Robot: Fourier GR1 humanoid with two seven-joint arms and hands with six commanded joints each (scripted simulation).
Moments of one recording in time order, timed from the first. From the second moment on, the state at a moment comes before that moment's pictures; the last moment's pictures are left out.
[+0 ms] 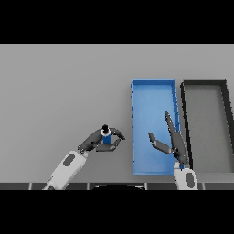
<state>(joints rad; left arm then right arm) -0.20 0.17 -0.55 -1.34 0.12 -0.18 -0.10 0.16 -0.11 0.13 -1.76 0.17 0.05 -0.05</state>
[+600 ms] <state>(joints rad) -0.20 0.14 -0.58 -1.45 0.09 -0.13 -0.20 0.14 -0.12 0.11 -1.75 0.17 0.05 -0.03</state>
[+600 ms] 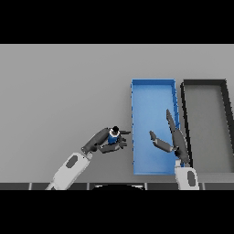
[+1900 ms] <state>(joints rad) -0.24 0.14 -0.61 -1.59 0.06 -0.15 -0.03 0.02 -0.33 0.10 -1.97 -0.35 0.41 0.12</state>
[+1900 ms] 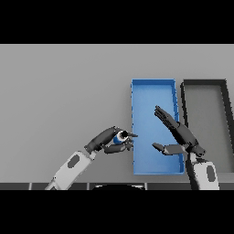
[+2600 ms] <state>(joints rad) -0.25 0.12 -0.60 -1.58 0.07 -0.20 -0.04 -0.34 -0.27 0.34 -1.94 -0.35 0.52 0.36</state>
